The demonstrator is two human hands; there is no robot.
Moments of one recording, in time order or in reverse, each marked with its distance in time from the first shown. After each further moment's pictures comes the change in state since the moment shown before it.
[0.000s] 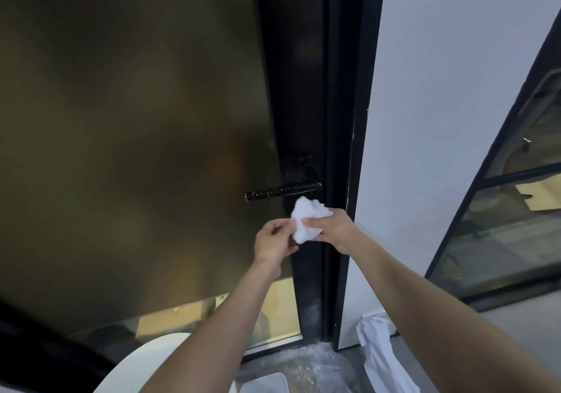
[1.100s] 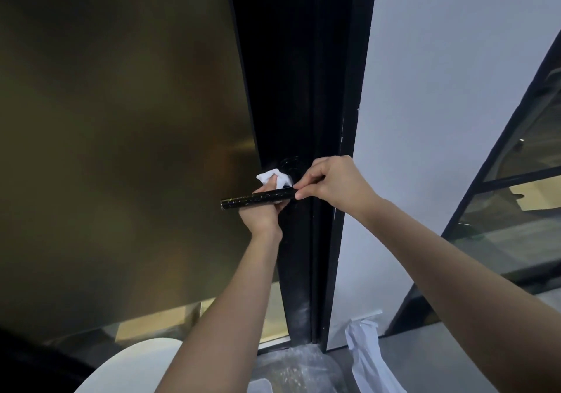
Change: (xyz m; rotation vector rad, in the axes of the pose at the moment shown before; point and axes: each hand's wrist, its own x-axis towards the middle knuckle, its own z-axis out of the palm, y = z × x) left_hand 0.044 0.042 0.051 -0.510 0.182 0.153; right_hand -0.005 -0.089 -0.023 -0.820 0.023 -0.605
